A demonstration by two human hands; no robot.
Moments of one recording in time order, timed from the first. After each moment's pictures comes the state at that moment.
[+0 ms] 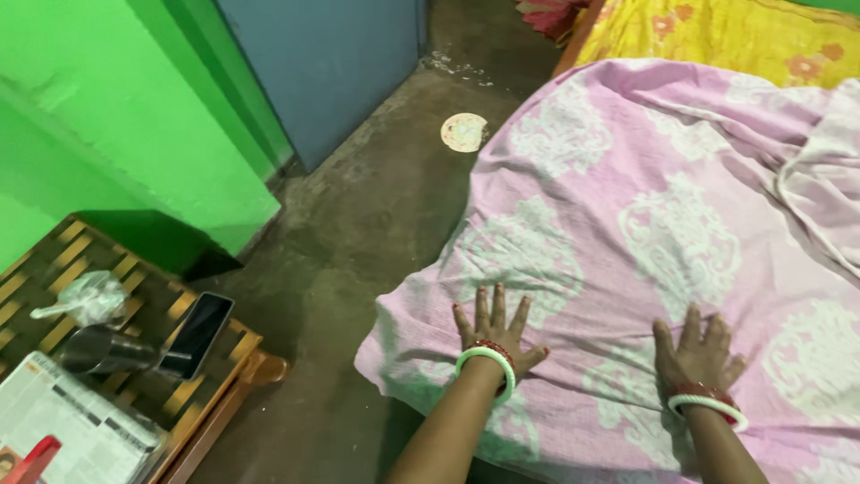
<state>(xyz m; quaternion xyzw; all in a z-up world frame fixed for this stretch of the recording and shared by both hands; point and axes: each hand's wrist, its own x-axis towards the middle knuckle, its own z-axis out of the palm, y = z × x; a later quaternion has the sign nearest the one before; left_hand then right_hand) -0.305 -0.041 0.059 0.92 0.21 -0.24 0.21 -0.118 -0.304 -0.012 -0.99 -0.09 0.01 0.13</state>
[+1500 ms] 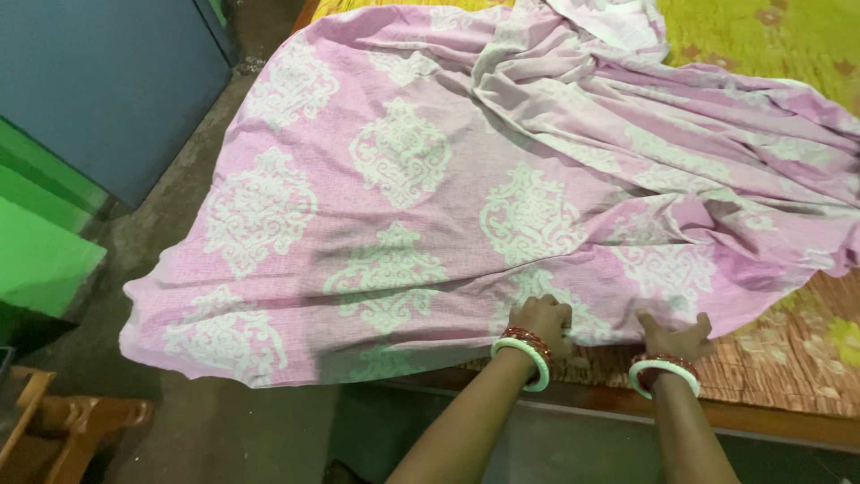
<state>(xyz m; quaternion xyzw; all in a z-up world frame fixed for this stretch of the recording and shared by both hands) -0.199 -0.508 0.020 0.94 -0.06 -0.09 0.33 -0.146 -0.732 0.003 -0.86 0.33 -0.06 0.39</state>
